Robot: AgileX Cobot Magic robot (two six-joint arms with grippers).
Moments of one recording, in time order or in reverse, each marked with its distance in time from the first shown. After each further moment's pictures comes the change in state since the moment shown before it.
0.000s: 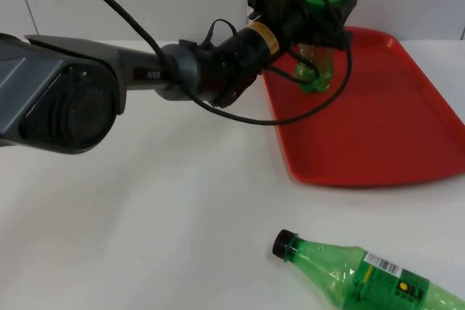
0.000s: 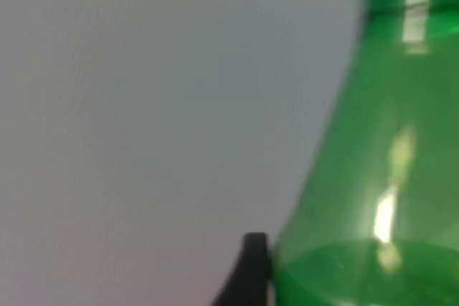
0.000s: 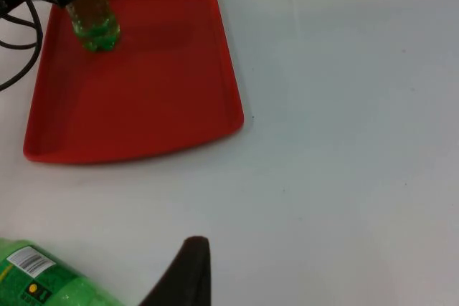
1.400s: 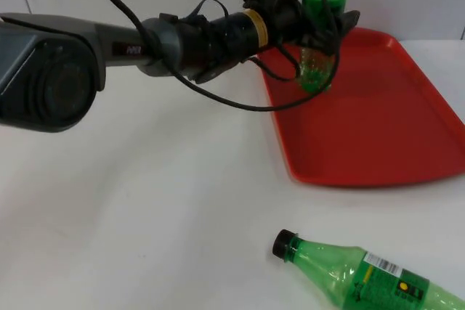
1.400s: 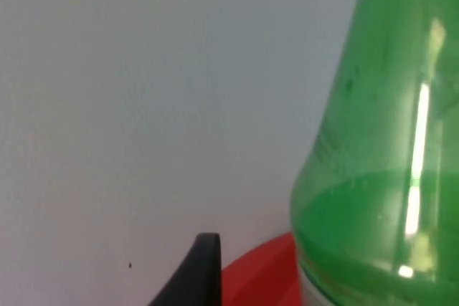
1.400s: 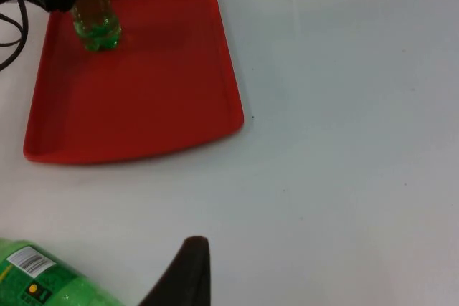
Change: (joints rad) right arm 0.000 0.000 0.000 0.000 0.000 0.002; left arm 0.042 -0.058 0.000 0.345 0.175 -0.248
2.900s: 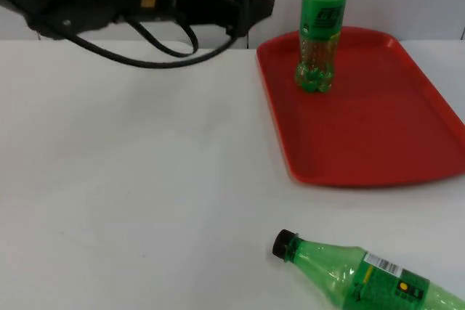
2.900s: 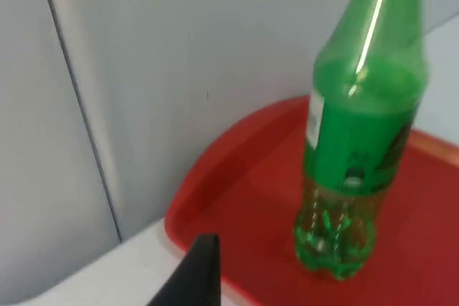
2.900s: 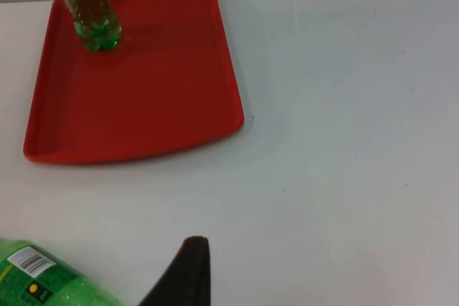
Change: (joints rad) right arm 0.000 0.000 0.000 0.000 0.000 0.000; left arm 0.132 -0.728 0.954 0.084 0.043 -0.090
